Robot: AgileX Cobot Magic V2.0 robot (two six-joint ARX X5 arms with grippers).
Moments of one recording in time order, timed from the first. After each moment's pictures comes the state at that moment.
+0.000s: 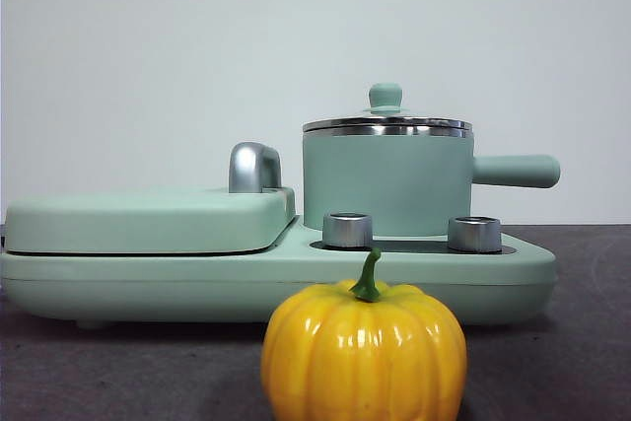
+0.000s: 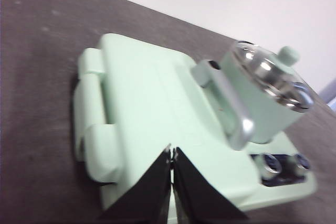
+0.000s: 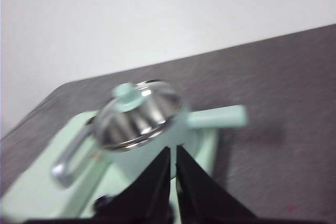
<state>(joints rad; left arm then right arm) -0.09 0.24 0.34 -0.35 0.41 -0.37 0.04 0.19 0.51 -0.46 -0.37 0.36</state>
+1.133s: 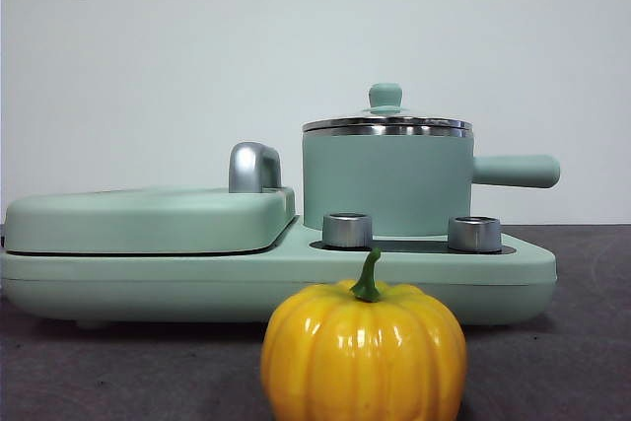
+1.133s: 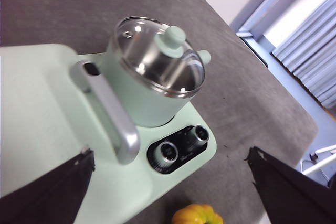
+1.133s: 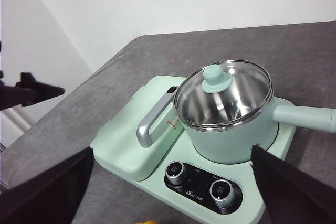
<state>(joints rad) -0.31 0.81 0.84 -0.44 0.58 -0.26 0.04 0.41 0.81 -0.67 -0.68 0.23</state>
